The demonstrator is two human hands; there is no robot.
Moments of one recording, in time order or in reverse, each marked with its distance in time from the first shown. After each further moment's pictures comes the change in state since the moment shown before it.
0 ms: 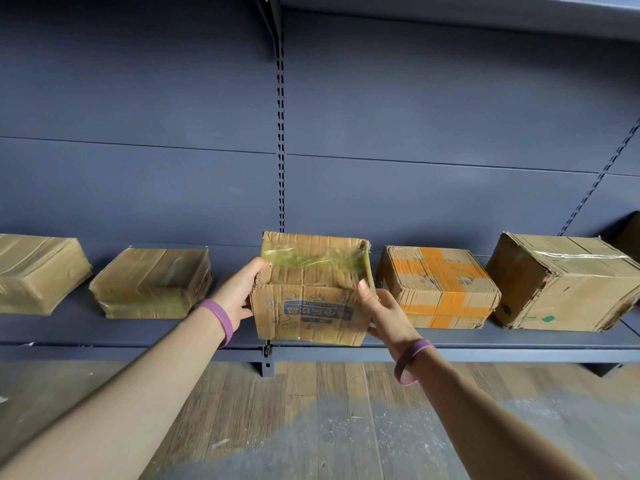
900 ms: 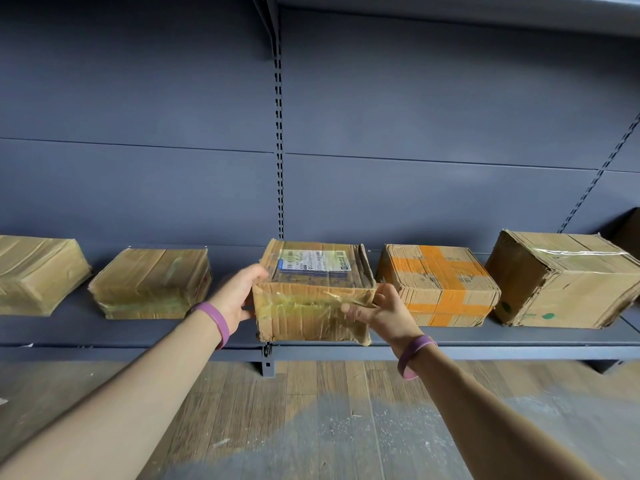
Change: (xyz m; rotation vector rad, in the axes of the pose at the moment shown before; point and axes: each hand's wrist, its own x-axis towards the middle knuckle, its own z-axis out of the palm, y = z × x) left_hand -0.001 -0.004 0.002 -0.048 -0.003 0.029; right_hand 0.008 0.005 -0.007 -0.066 0.058 -0.036
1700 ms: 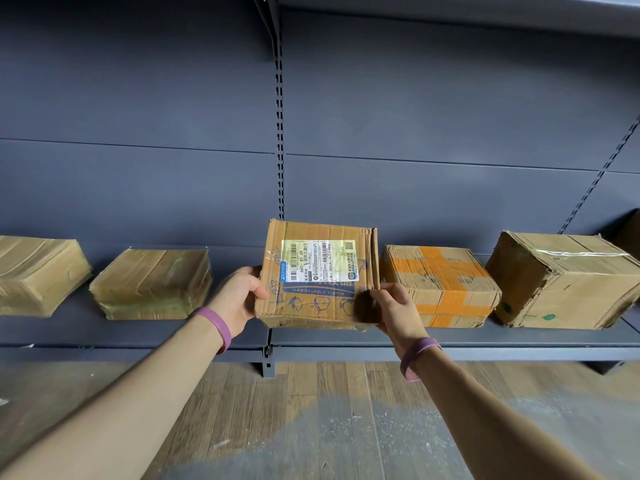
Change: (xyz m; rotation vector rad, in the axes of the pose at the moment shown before) left_hand 0.007 -0.004 -0.006 -0.044 -0.031 0.023; right_hand 0.001 -0.001 -0.003 0.085 0.172 0.054
